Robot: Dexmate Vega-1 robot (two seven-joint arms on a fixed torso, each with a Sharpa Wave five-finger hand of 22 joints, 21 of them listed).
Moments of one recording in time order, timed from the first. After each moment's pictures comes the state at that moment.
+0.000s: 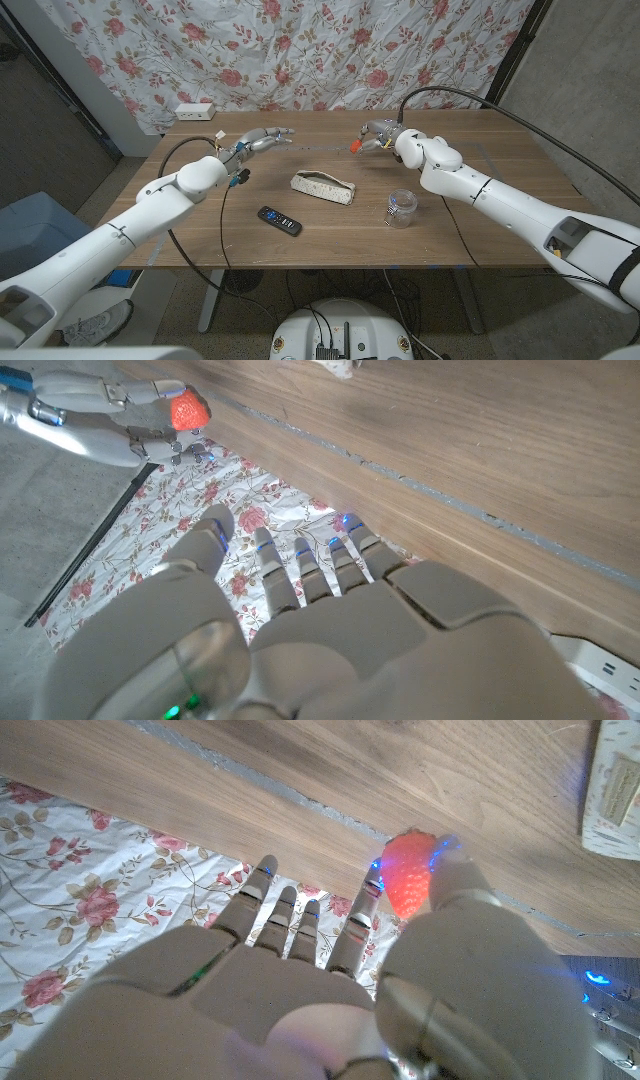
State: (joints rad) left arm 0.82 0.89 0.47 -1.76 -0.22 0.07 0.03; left_hand 0.50 0.06 0.64 -0.19 0.18 0.47 -0.21 0.21 0.17 0.23 -0.14 0.20 0.17 0.11 -0.04 0.18 0.16 0.21 0.01 0.19 0.16; right arm -0.42 -0.61 -0.90 -1.60 -0.61 -0.43 0.21; right_hand 0.84 -0.06 0.42 -0.16 0.18 0.73 -0.22 0.55 0.27 0.16 -0.04 0.22 0.20 0.12 0.01 0.28 0.25 0.37 0.04 0.20 0.16
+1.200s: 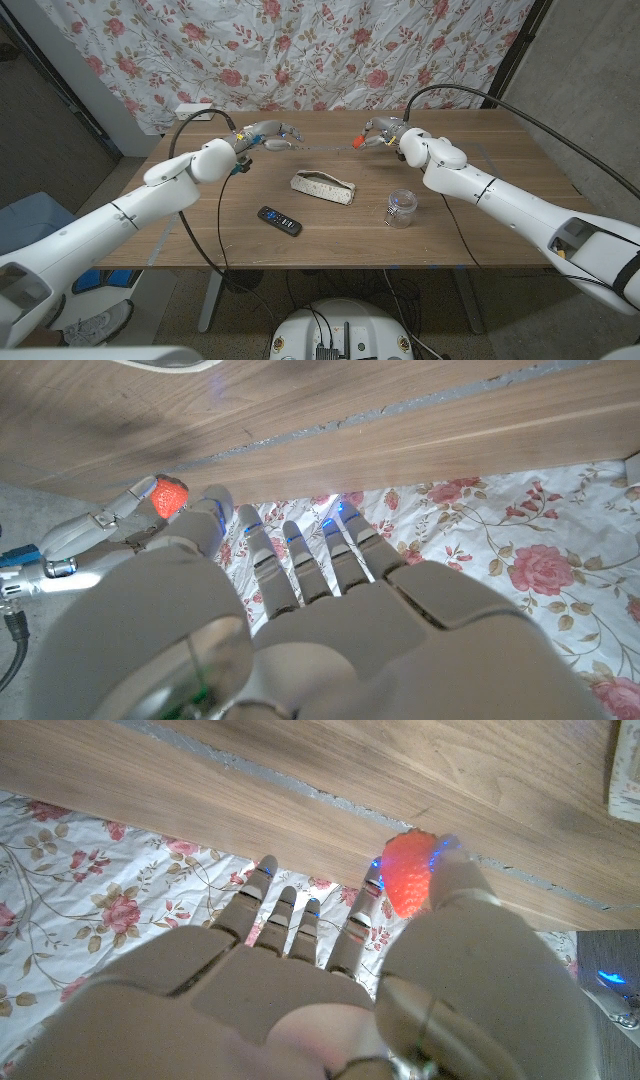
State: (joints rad) left arm 0.71 0.94 0.57 -1.88 0.29 0.18 -0.04; left_hand 0.67 0.00 0.60 -0.19 0.18 0.72 -0.16 0.21 0.17 0.41 -0.17 0.21 0.17 0.29 -0.04 0.19 0.16 0.31 0.01 0.19 0.16; right arm -0.43 -0.63 -0.88 -1.61 -0.54 -0.45 0.16; right_hand 0.85 -0.05 0.42 -0.16 0.17 0.74 -0.21 0.56 0.27 0.17 -0.04 0.22 0.20 0.12 0.01 0.28 0.26 0.37 0.05 0.19 0.16
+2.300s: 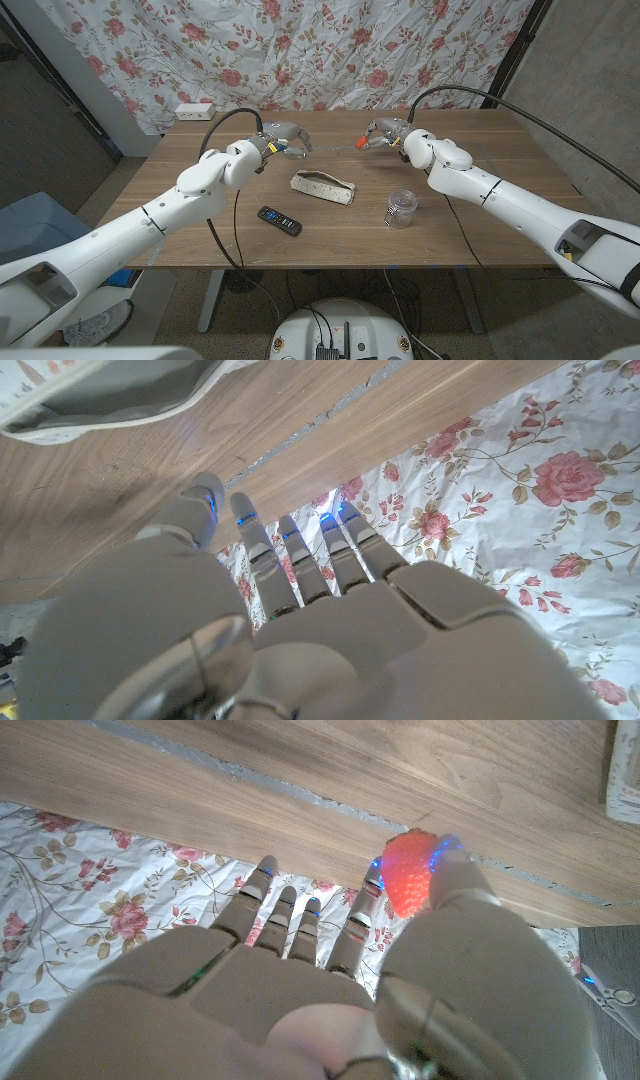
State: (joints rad) left arm 0.67 0.86 0.70 -1.98 0.73 0.35 -0.17; left_hand 0.75 -0.05 0.56 -0.19 0.18 0.86 -0.16 0.21 0.17 0.49 -0.19 0.21 0.17 0.36 -0.04 0.19 0.16 0.32 0.00 0.19 0.17; right arm -0.44 -0.65 -0.87 -1.63 -0.51 -0.45 0.15; right_hand 0.84 -0.05 0.42 -0.16 0.17 0.74 -0.21 0.56 0.27 0.18 -0.04 0.22 0.20 0.12 0.01 0.28 0.26 0.37 0.05 0.19 0.16
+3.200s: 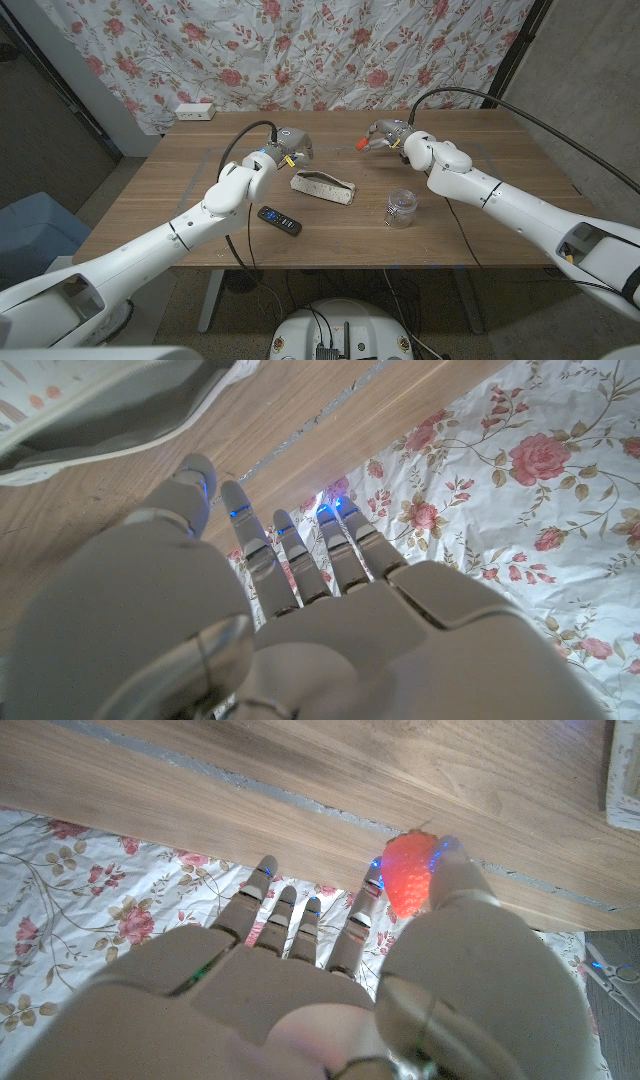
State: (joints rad) left arm 0.70 0.76 0.76 -1.97 0.97 0.47 -0.20; left_hand 0.82 -0.10 0.53 -0.18 0.18 0.97 -0.16 0.21 0.18 0.55 -0.20 0.20 0.17 0.43 -0.04 0.18 0.16 0.35 -0.01 0.19 0.17; right arm -0.45 -0.65 -0.87 -1.65 -0.52 -0.48 0.15; right_hand 0.84 -0.05 0.41 -0.16 0.17 0.74 -0.21 0.56 0.27 0.19 -0.04 0.22 0.20 0.12 0.01 0.28 0.26 0.36 0.06 0.19 0.16
